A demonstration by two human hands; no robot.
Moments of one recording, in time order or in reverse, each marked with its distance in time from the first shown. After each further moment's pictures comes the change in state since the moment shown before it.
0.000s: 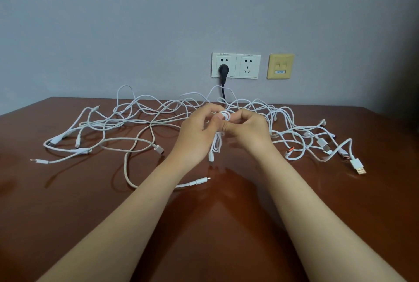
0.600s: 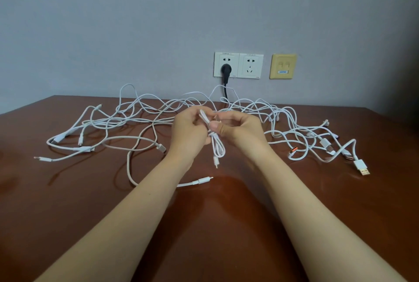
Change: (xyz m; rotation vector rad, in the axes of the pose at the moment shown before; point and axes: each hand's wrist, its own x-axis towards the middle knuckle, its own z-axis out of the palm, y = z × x) left_hand 0.002 0.001 -0.004 -0.285 0.169 -0.314; right_hand -0.010 -0.003 0.006 0.221 -0.209 -0.011
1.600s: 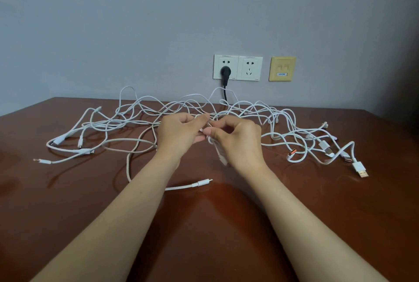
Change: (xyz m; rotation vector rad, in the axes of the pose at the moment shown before) left_hand 0.009 -0.002 -0.013 0.040 0.112 -0.007; right_hand -0.011 0.003 0.013 -0.447 0.170 -0.251
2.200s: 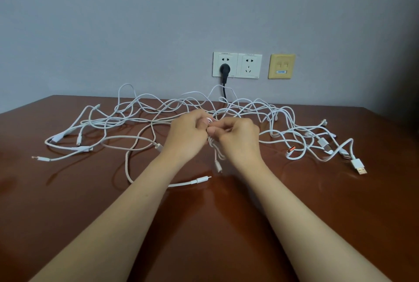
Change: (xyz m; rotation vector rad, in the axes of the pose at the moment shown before) left_hand -0.005 -0.004 0.003 0.419 -0.159 0.185; right_hand 0.002 0.002 0.002 -0.138 0.006 0.111
